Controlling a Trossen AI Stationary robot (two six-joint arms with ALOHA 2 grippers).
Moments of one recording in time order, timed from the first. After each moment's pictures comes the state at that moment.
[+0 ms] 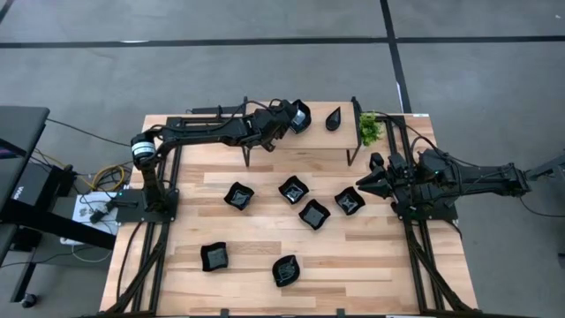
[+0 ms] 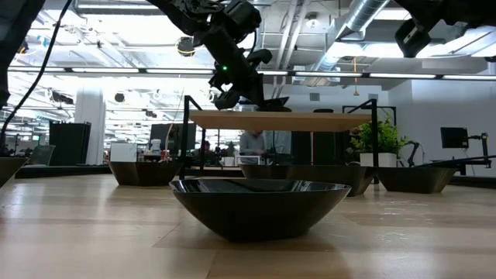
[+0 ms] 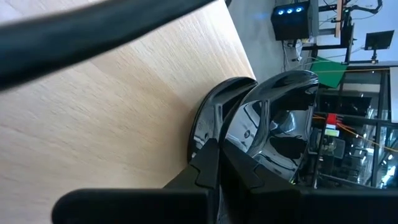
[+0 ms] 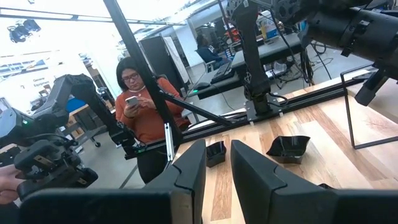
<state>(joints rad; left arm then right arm) 0.30 1.85 1.44 -0.22 -0.43 -1.73 0.02 0.35 0.37 0.02 -0.16 0.39</state>
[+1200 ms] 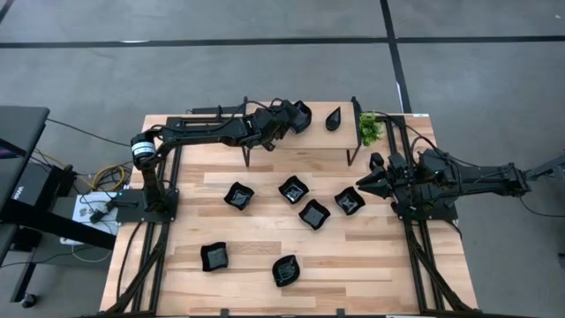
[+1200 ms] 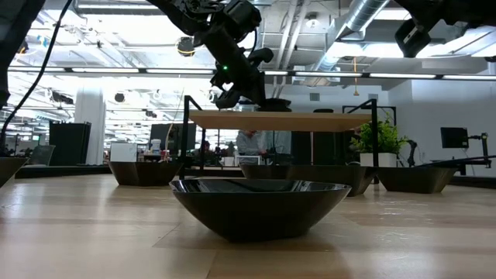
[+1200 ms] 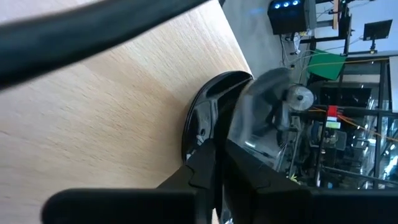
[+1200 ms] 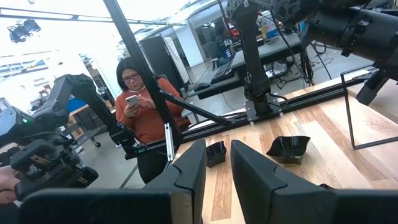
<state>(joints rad) 0.30 1.85 1.44 -0.21 -0.43 -1.69 0.02 0.35 0.37 0.02 -0.16 0.39</state>
